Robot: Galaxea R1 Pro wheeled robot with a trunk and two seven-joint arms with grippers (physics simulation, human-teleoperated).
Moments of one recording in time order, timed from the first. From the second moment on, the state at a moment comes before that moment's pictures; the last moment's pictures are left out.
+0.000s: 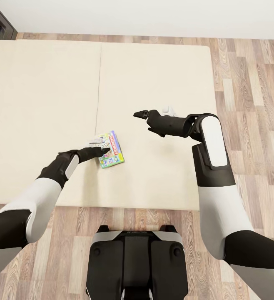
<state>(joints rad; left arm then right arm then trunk) -1.26 0.06 0.02 -0.50 0.10 0.35 -0.42 -1.18 0.15 0.07 -1.40 -1.32 1.03 -0.58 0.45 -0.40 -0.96</state>
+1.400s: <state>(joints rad) -1.26 -0.06 -0.01 -0.50 0.09 0.35 -0.41 -1.18 0.15 0.07 -1.41 -1.32 1.03 -0.58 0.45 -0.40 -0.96</state>
